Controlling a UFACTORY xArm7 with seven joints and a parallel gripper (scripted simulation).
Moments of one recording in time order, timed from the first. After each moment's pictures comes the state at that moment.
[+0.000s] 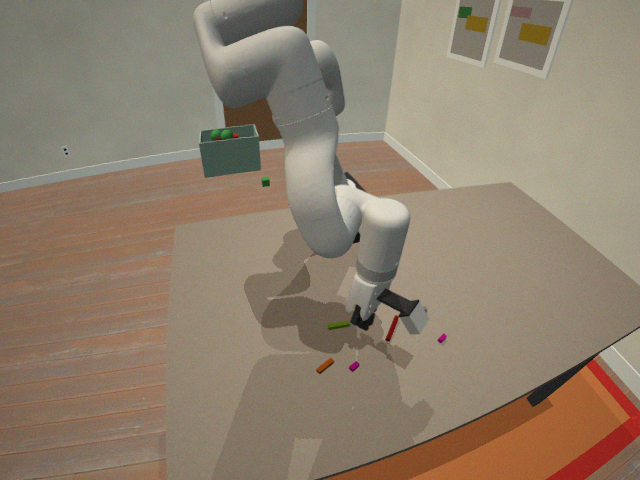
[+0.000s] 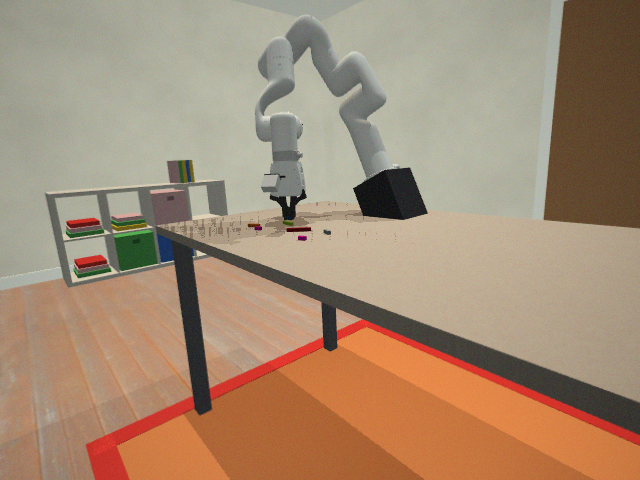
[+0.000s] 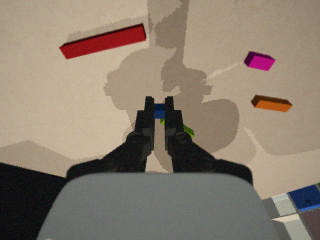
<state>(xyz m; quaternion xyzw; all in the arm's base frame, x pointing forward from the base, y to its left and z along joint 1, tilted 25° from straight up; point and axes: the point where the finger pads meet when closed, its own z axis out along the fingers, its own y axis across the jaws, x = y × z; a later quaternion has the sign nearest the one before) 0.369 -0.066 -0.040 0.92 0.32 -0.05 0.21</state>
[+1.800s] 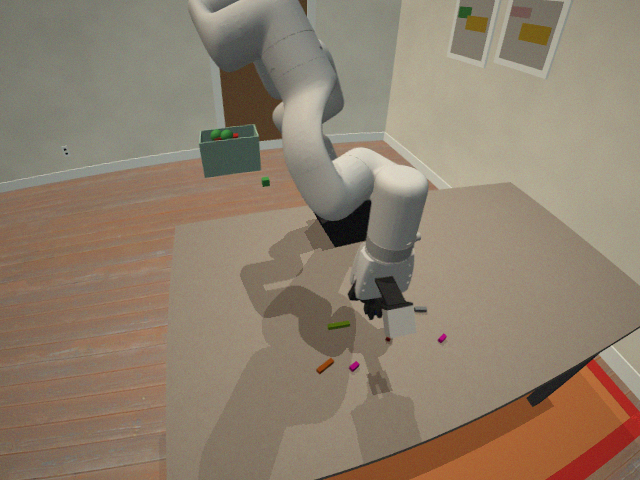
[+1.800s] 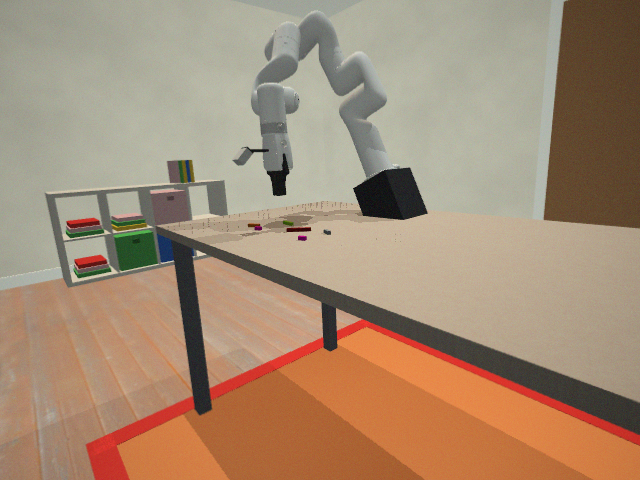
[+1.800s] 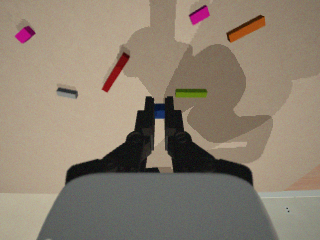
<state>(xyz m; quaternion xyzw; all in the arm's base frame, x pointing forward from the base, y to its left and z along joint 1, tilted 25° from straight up) 0.394 -0.035 0.031 0.98 -0.02 0.02 0.21</state>
